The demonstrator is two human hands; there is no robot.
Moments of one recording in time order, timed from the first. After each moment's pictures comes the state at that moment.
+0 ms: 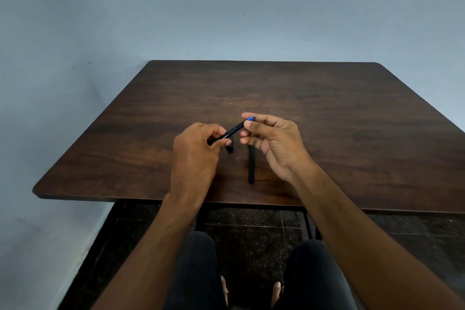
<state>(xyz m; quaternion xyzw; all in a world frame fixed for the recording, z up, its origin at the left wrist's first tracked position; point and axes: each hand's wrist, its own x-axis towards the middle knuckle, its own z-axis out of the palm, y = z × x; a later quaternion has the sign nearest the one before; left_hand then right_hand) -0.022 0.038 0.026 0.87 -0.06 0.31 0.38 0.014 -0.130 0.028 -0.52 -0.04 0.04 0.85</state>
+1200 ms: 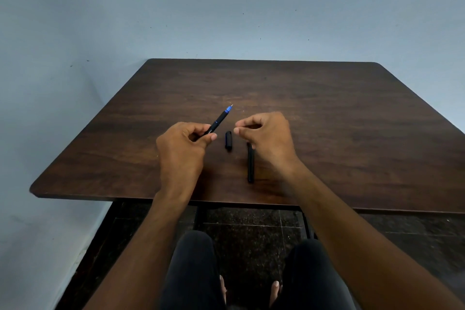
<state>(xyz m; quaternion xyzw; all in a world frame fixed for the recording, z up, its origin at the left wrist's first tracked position) -0.019 0.051 0.027 0.84 0.03 0.30 0.45 0.018 -0.116 0.037 -0.84 -0.03 -0.08 0.54</state>
